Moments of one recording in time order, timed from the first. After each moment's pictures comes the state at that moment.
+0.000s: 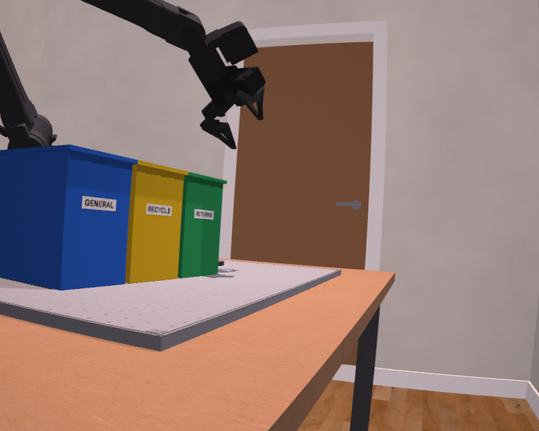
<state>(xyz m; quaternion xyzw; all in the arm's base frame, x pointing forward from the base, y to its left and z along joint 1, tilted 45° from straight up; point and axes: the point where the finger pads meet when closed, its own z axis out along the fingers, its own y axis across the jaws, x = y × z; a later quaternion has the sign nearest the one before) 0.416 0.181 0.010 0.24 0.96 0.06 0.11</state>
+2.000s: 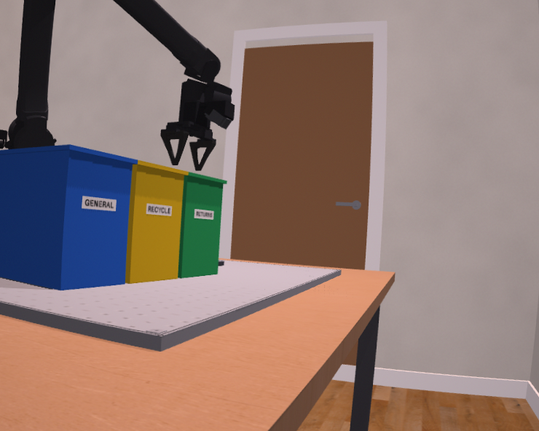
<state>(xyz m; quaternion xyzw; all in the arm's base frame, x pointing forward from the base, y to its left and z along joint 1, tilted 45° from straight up) 0.251 0.189 -0.077 0.09 0.92 -0.38 0.01</state>
